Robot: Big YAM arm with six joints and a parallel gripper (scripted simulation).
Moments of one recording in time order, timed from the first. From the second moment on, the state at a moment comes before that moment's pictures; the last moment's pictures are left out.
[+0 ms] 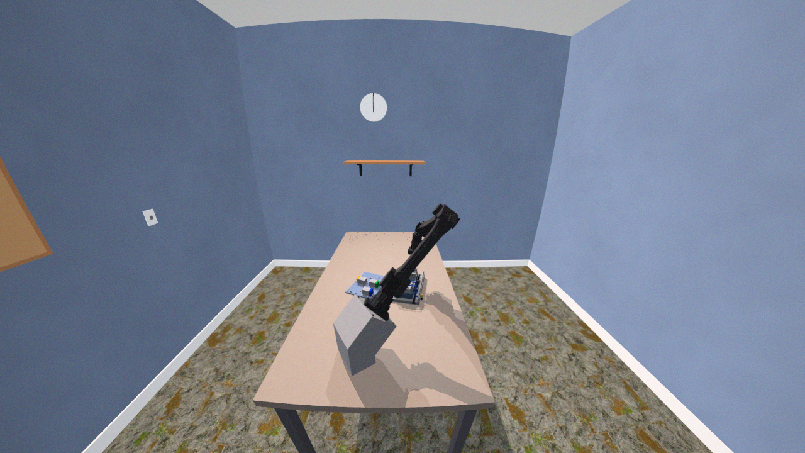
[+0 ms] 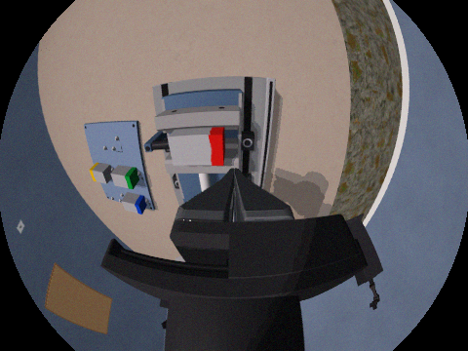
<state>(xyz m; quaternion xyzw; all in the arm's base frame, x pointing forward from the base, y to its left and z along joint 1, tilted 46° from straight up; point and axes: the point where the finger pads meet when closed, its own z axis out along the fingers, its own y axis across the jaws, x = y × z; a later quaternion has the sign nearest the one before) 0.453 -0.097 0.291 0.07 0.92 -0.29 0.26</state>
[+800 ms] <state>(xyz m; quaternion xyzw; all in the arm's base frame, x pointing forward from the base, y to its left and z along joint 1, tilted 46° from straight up) 0.468 -0.113 0.275 0.07 0.92 -0.29 0.26</state>
